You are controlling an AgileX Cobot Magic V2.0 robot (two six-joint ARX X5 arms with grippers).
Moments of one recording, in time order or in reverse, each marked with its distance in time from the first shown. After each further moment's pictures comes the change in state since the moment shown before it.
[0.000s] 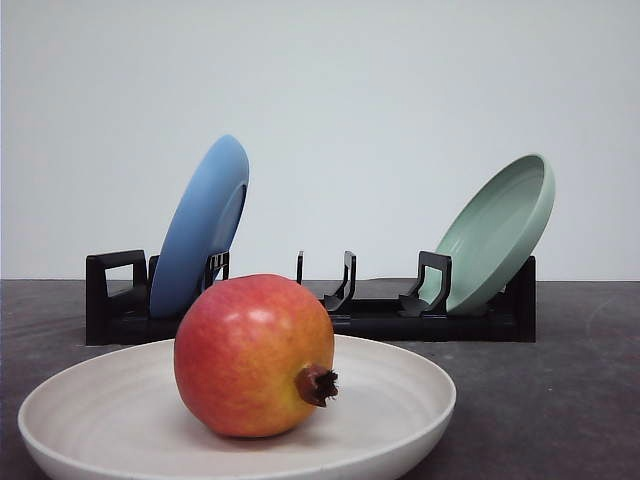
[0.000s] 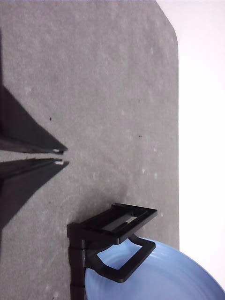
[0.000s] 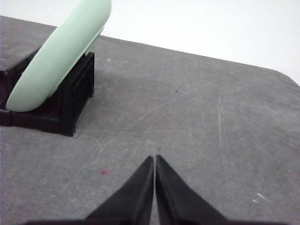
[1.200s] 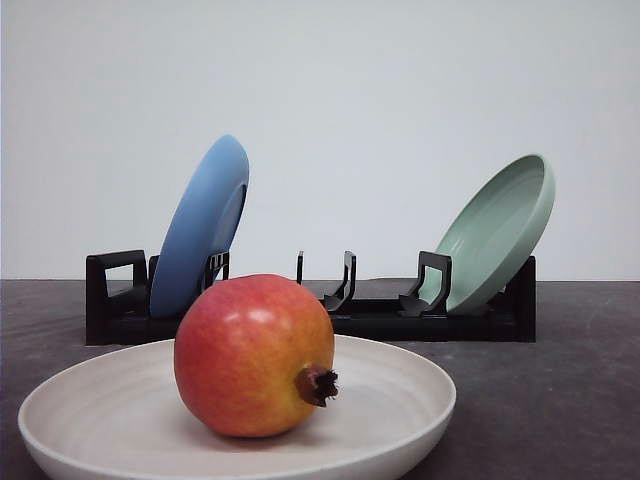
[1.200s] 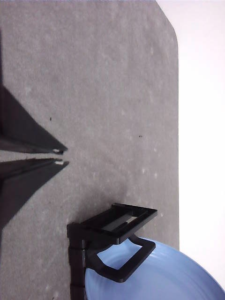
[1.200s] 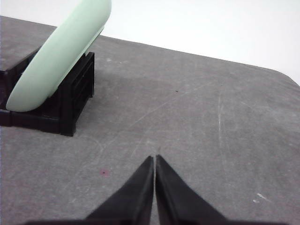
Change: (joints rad) left_arx 0.000 0.000 0.000 0.000 0.000 0.000; right_arx 0.000 0.000 0.000 0.000 0.000 0.000
